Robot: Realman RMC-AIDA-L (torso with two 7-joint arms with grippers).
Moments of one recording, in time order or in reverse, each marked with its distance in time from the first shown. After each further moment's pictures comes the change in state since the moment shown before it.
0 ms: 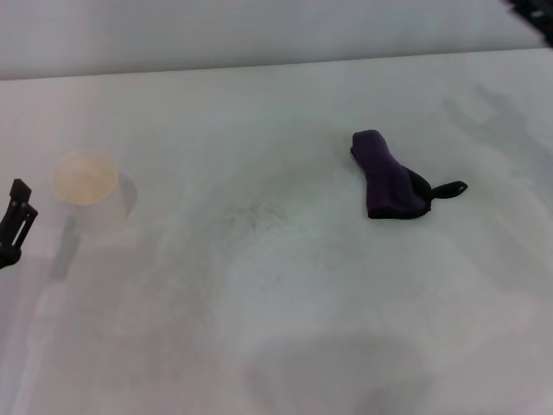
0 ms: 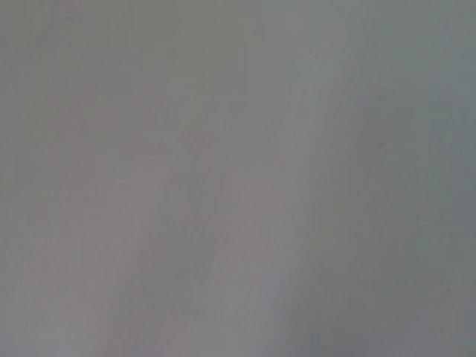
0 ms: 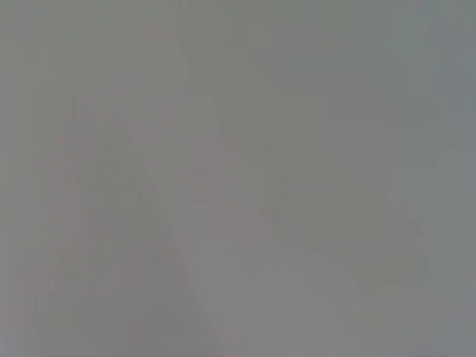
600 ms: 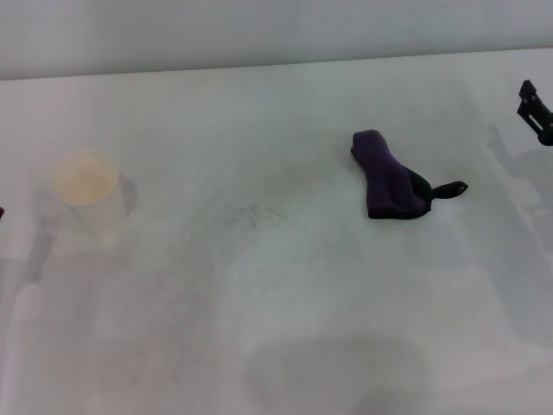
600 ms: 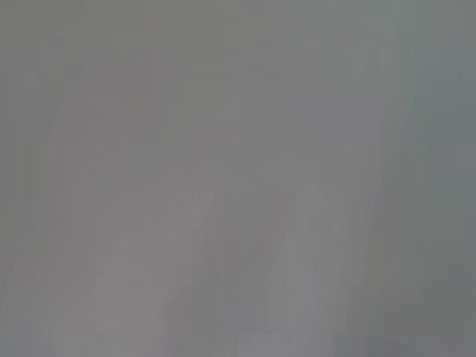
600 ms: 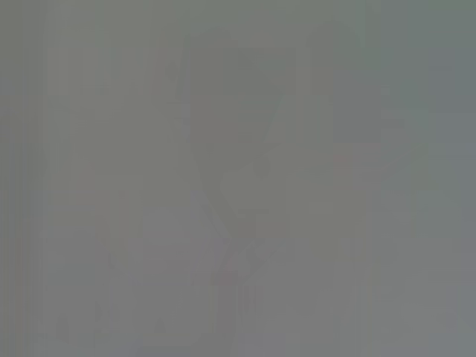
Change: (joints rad) left arm 0.012 -0.003 -0.038 -0.017 -0.041 0.014 -0.002; right arm -0.001 0.012 0.068 0.404 0.298 -0.176 -1.032
